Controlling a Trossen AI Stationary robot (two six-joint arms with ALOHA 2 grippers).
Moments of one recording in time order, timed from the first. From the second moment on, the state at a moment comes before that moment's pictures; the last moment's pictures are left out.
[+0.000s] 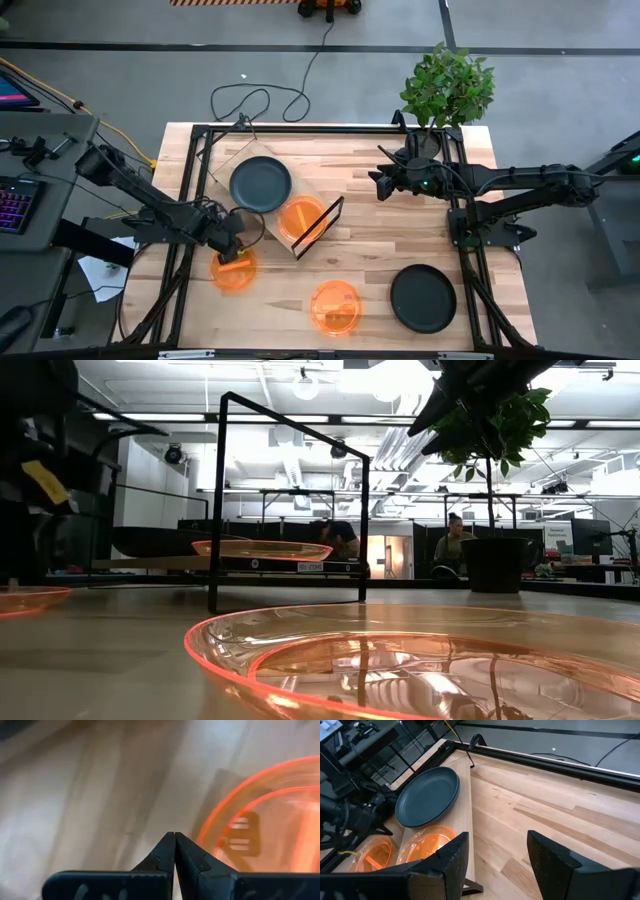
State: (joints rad) left arm -0.49 1.13 0.47 -0.80 -0.26 -0.83; right arm -0.06 1.03 0.81 -0.31 0.42 0.73
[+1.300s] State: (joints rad) left arm -0.35 1.14 0.55 -0.59 0.05 -0.21; right arm -0.06 1.03 0.81 -0.31 0.42 0.74
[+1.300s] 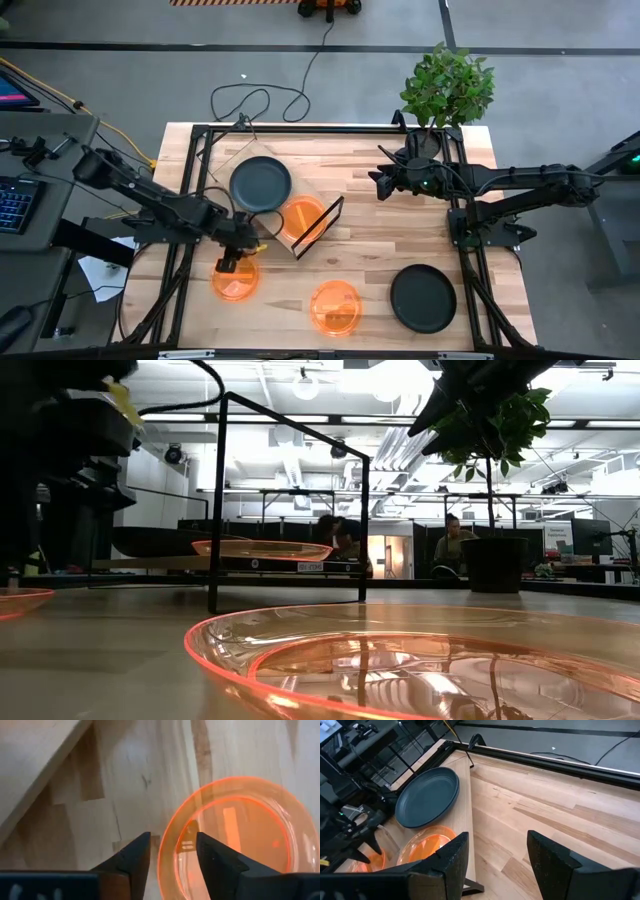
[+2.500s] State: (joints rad) left arm -0.25 1.39 0.56 -0.52 0.25 0.11; right arm -0.06 1.03 0.81 -0.32 0.42 0.75
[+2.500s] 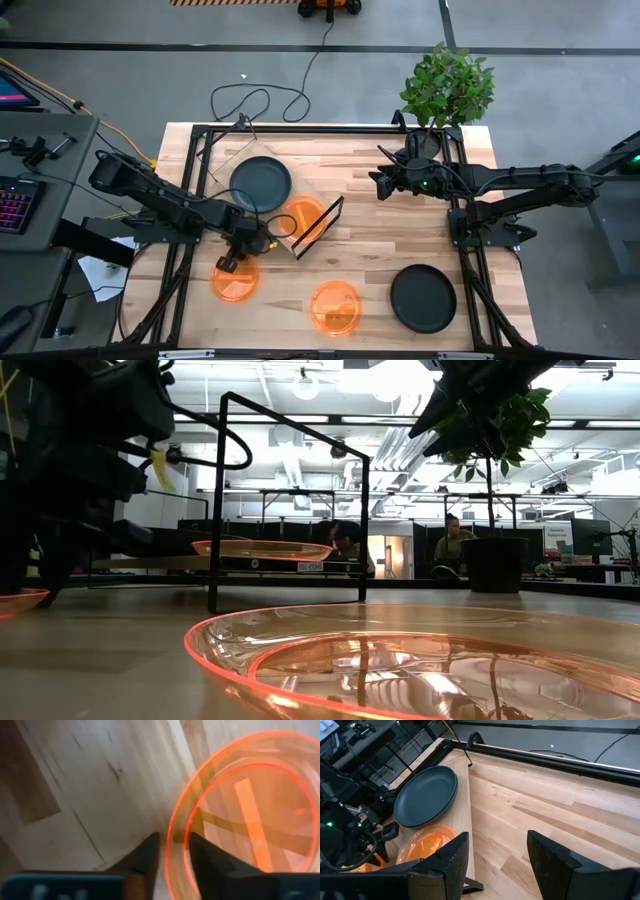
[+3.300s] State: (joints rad) left arm -0.10 1.10 0.79 -0.83 0.30 0.03; right arm -0.06 1.04 0.81 -0.33 0.42 0.75
